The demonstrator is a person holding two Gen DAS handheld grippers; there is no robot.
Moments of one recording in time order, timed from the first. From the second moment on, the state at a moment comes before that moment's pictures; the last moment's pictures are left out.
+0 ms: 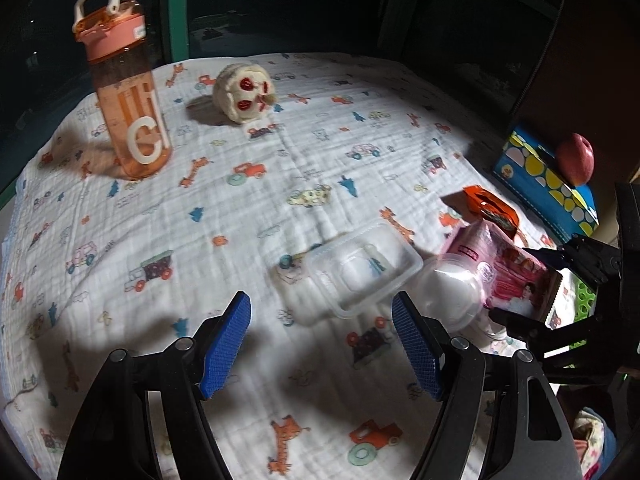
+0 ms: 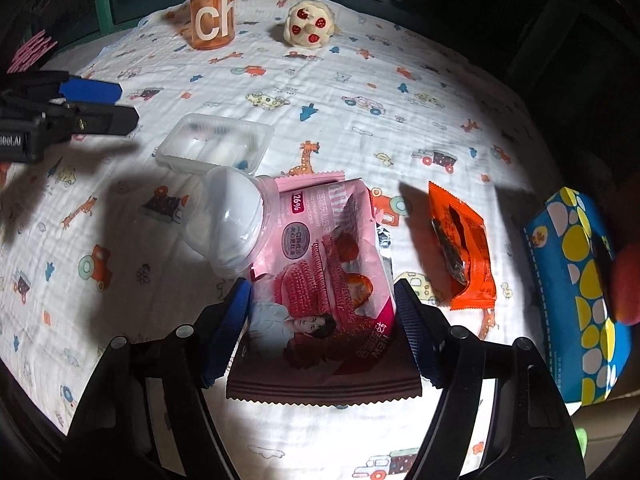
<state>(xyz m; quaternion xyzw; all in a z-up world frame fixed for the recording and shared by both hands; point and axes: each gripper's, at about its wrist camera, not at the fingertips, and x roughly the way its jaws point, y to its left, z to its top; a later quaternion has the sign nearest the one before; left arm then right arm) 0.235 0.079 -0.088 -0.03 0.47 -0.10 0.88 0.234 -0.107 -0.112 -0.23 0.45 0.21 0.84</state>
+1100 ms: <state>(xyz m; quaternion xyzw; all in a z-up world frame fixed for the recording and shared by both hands) 0.266 -0.025 -0.130 -0.04 0.50 -0.16 0.85 0.170 -0.219 -0.049 -0.04 0.39 0.15 0.91</state>
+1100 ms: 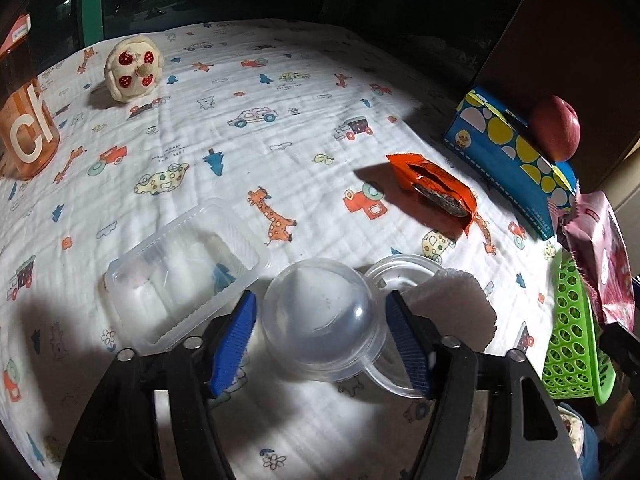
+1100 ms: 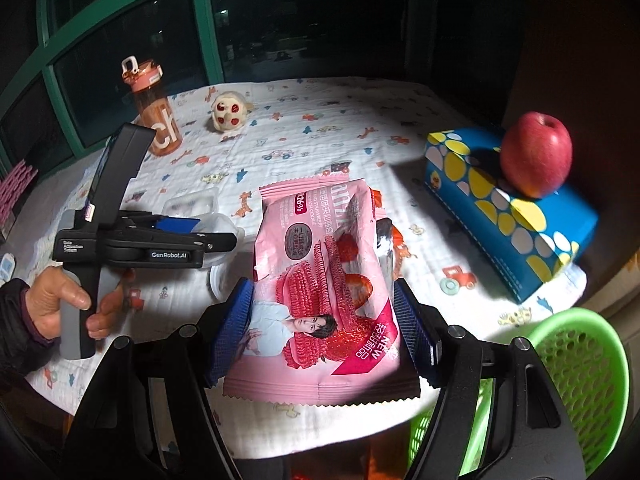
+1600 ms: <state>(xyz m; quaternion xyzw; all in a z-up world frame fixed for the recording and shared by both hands) 0.231 -0.029 -0.082 -0.02 0.45 -0.17 0.88 0.128 -0.276 -0.051 0.02 0.38 0.08 0.92</state>
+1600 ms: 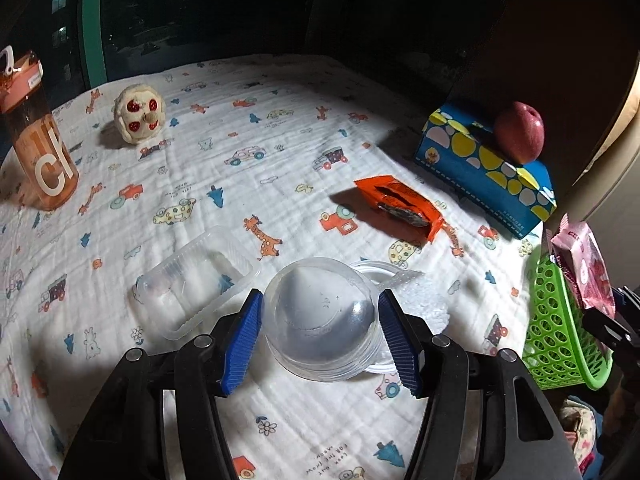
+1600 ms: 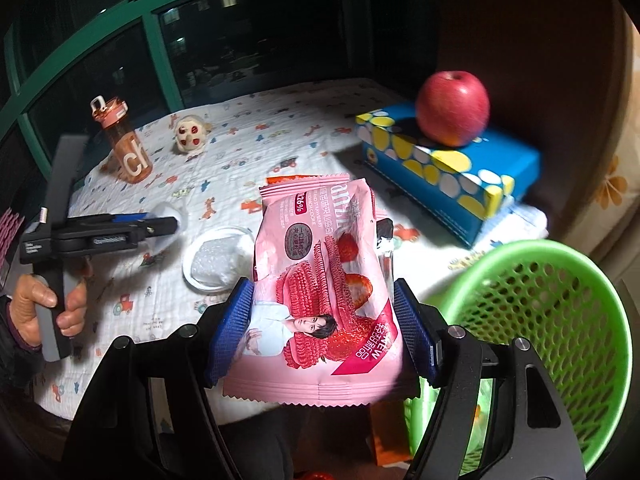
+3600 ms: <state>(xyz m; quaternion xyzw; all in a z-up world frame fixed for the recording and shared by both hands) 0.116 -0.337 -0.038 0.11 0.42 -0.41 0.80 0.008 -0.478 -0.046 0.11 0.33 -0.14 0.93</state>
